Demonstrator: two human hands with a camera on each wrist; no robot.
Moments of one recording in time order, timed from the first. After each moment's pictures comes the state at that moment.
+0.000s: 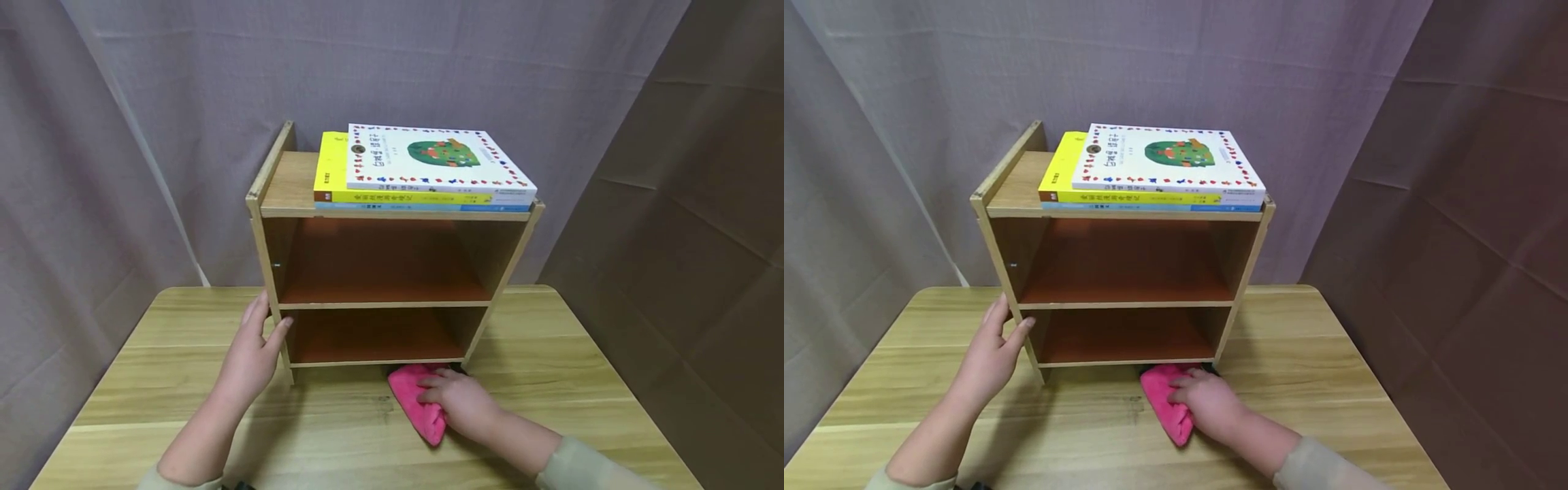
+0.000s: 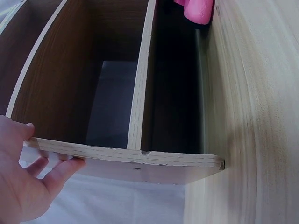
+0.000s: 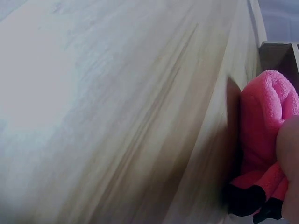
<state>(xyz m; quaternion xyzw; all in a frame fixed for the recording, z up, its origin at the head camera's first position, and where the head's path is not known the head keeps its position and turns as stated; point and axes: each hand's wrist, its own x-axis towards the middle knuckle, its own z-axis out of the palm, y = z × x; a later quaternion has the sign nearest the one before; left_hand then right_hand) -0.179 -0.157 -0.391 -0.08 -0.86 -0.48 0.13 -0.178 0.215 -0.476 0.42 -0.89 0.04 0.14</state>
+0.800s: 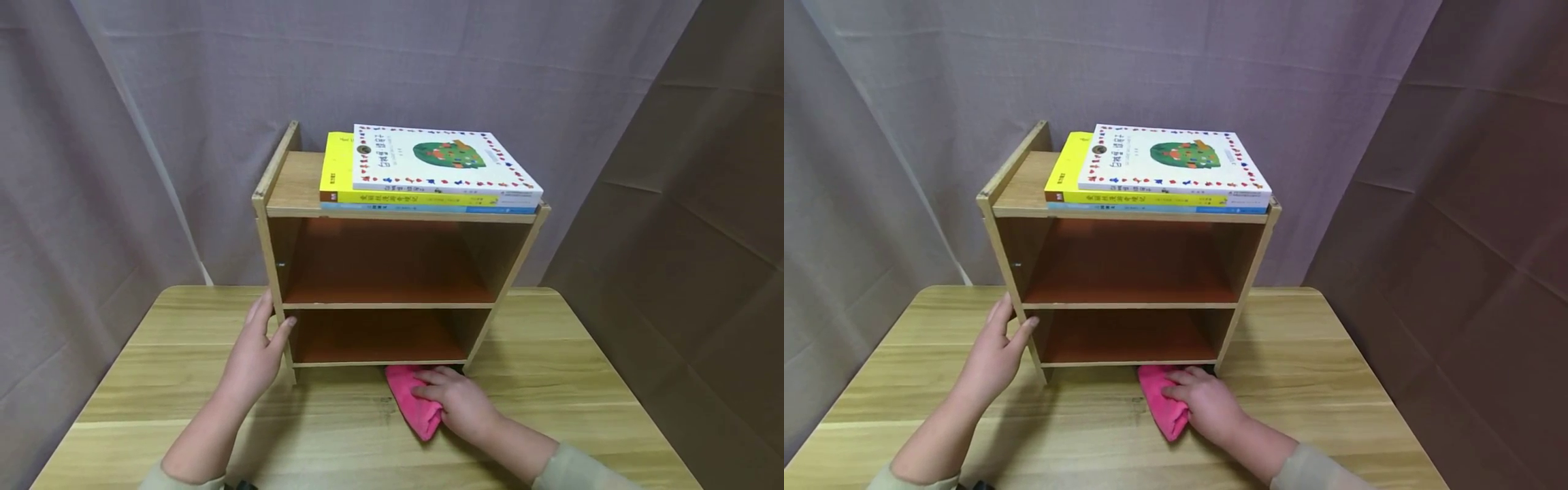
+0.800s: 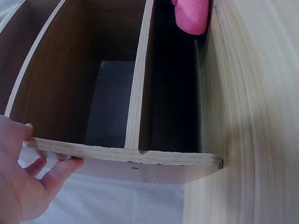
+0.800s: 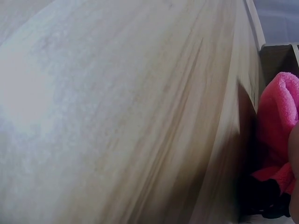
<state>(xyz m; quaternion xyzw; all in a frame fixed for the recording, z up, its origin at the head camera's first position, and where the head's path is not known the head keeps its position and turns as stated) -0.179 -0.157 -0.392 -0.08 -0.87 -0.48 0.13 -0.179 0.208 -0.483 0.41 -0.89 0.08 0.20</state>
